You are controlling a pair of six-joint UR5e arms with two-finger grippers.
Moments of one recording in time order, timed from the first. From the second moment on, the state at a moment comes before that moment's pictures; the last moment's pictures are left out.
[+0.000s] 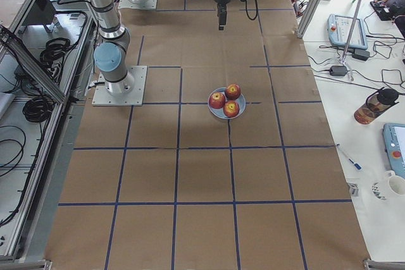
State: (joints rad) left arm -1.27 -2.03 -1.75 -1.03 1.59 0.96; right arm 1.55 -1.54 1.61 -1.64 -1.59 -0.04
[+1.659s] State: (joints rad) left arm -1.34 -1.98 -1.72 -1.05 1.59 0.76; right arm 1.55 -1.54 1.61 -1.64 -1.59 -0.04
